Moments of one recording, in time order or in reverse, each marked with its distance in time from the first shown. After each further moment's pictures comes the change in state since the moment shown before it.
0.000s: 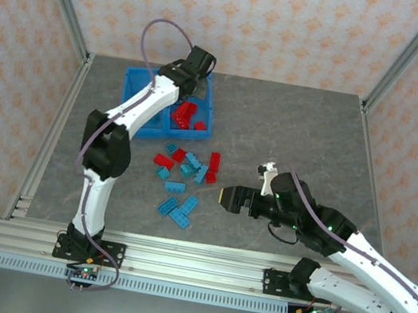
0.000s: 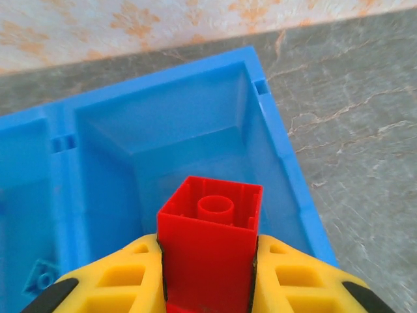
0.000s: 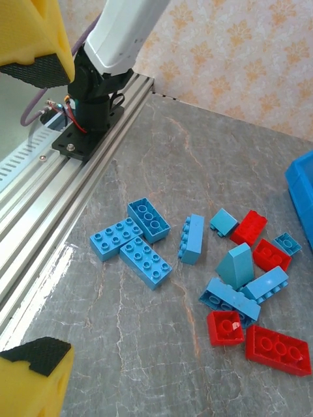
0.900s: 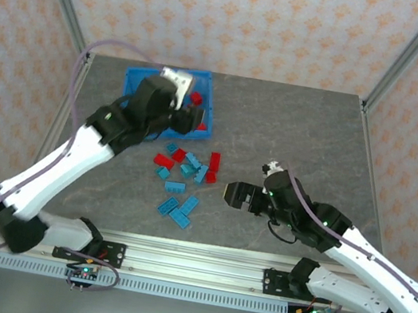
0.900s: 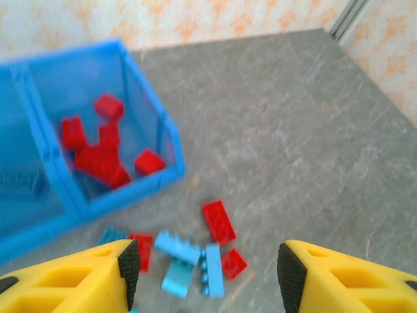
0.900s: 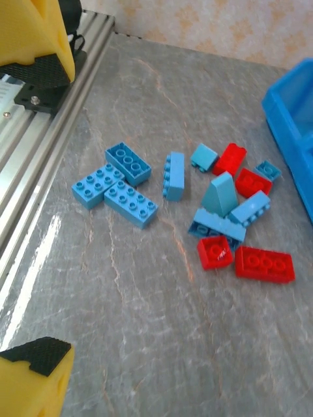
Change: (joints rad) left arm -0.275 -1.040 -0.857 0.076 0.107 -0.138; right arm 0.000 0.002 -0.031 -0.088 0.176 0.101
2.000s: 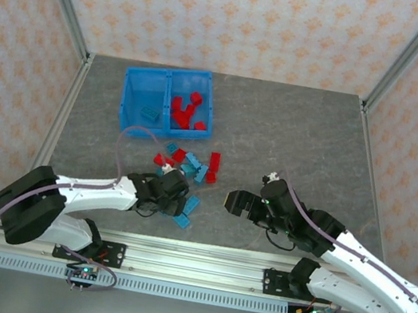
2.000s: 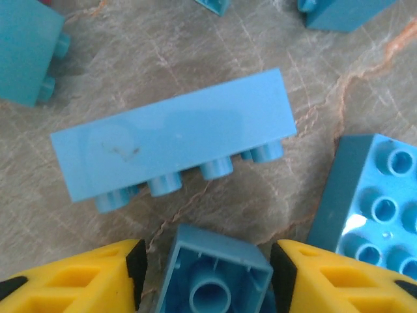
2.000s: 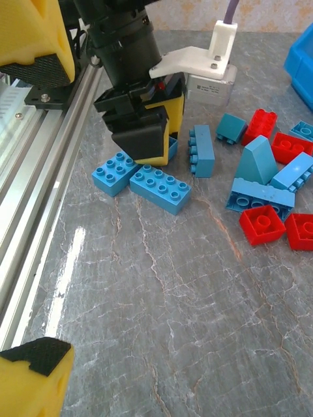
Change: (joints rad) left arm -0.198 0.253 -0.589 0.278 -0.011 -0.294; right arm 0.000 -0.002 -0.097 0.035 -0.066 0.096
